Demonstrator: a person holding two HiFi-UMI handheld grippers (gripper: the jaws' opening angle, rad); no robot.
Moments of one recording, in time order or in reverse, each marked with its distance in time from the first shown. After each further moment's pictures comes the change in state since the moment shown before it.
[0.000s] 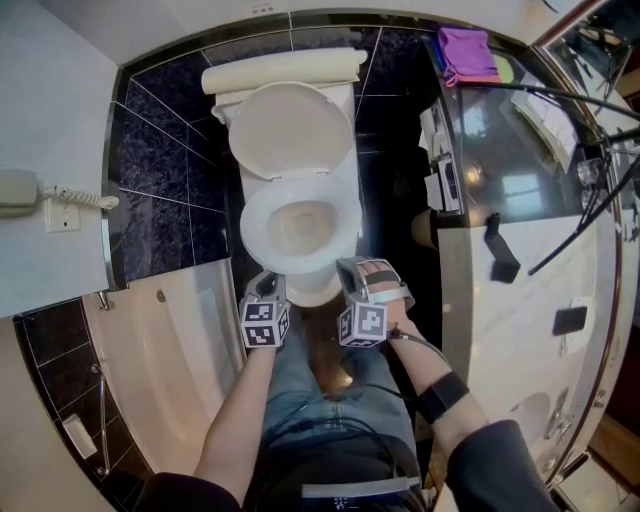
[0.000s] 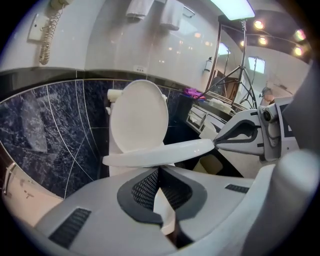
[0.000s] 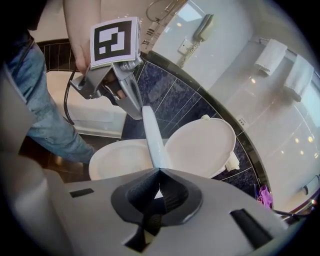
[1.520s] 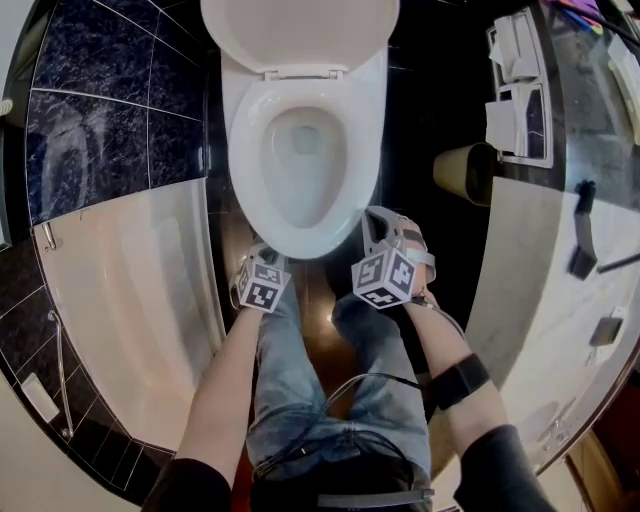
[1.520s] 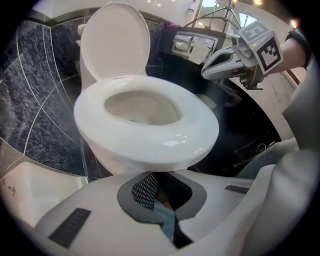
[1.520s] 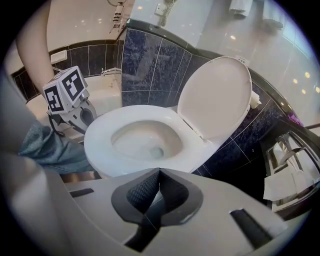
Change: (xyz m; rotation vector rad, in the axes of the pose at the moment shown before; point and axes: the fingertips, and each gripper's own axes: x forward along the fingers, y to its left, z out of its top) left arm 0.109 -0.008 -0.297 0.156 0.422 -0.144; right arm 0.121 0.125 -0.136 0.350 0.124 0.086
